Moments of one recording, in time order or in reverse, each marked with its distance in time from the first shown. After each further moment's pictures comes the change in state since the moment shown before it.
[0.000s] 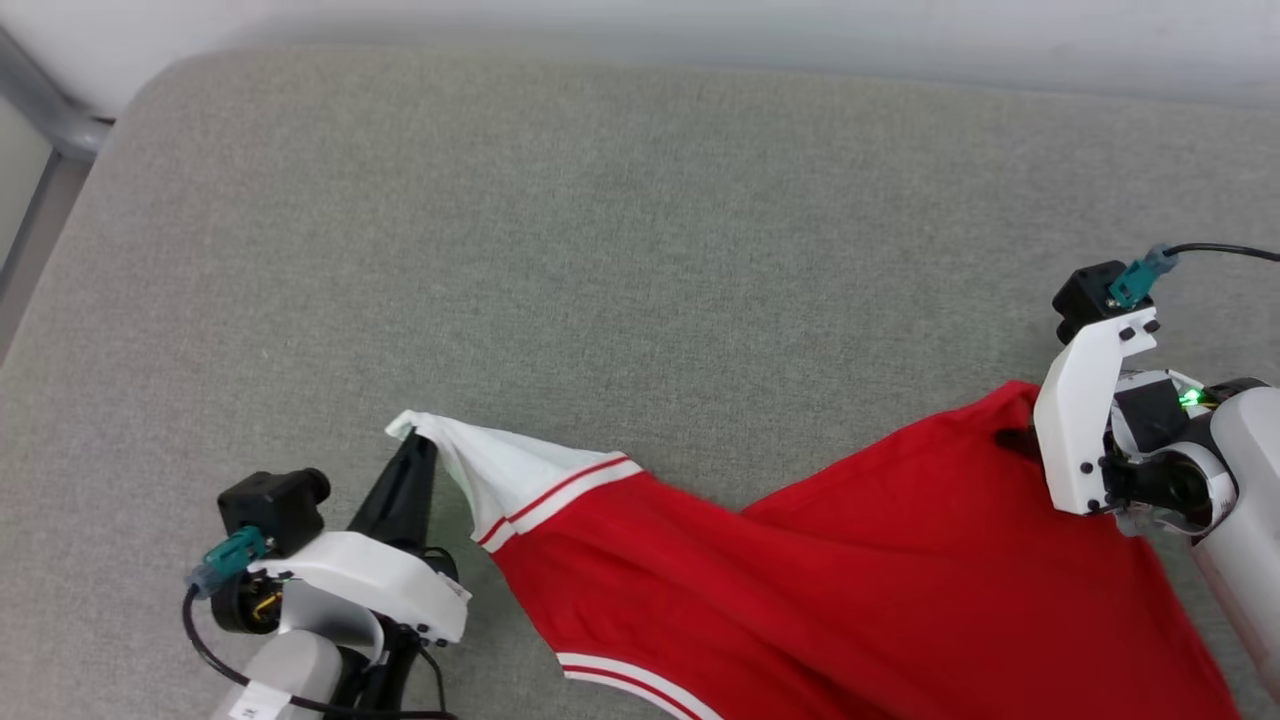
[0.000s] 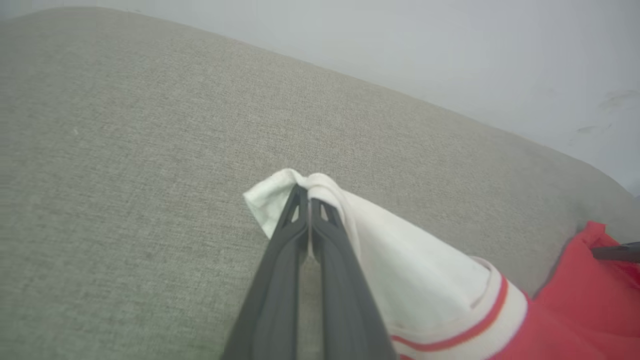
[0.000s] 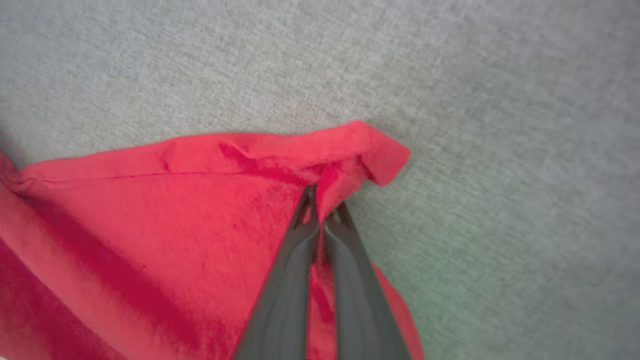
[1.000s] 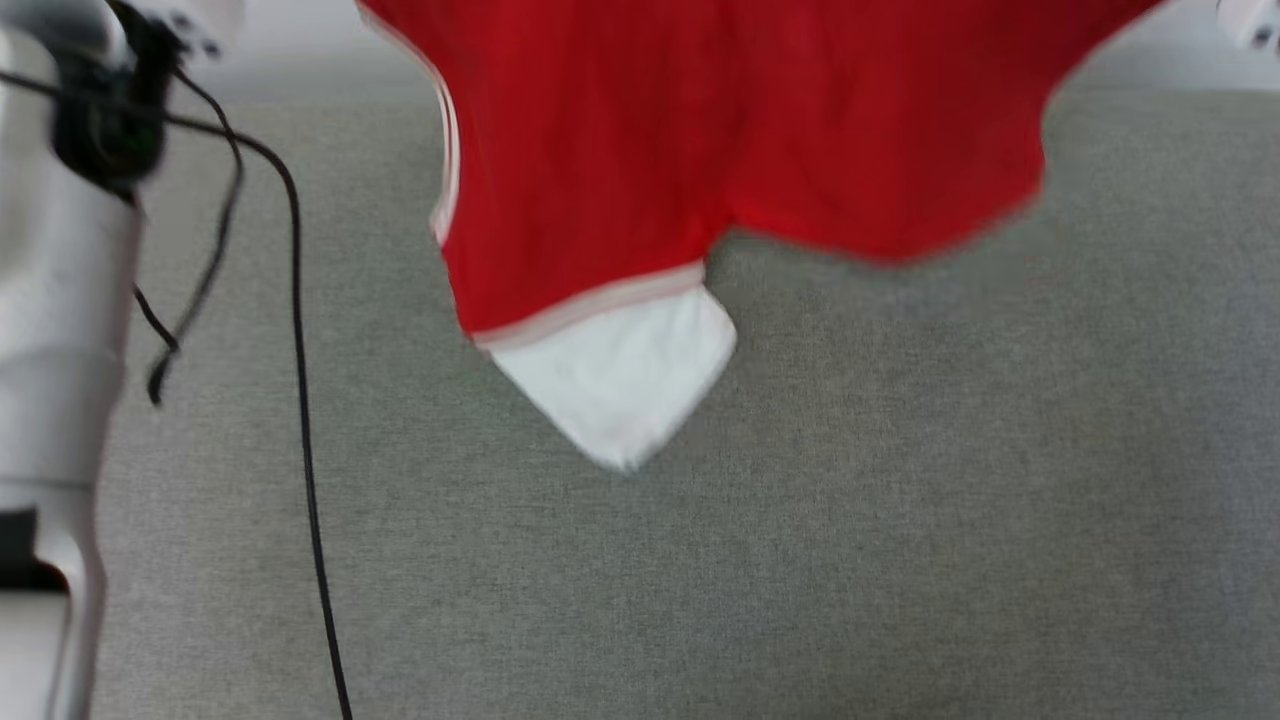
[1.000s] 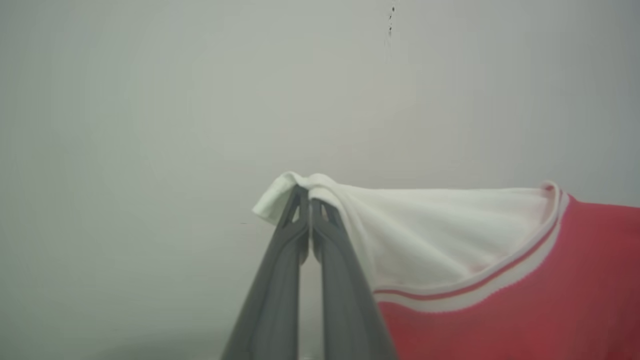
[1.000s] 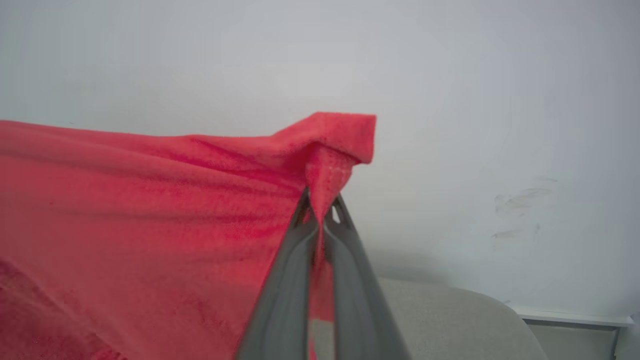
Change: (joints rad) left arm -0.949 0.102 0.043 0.451 0.065 -0.080 0.152; right arm -0.543 0.159 -0.418 0.233 -0.473 0.001 -0.504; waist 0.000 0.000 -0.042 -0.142
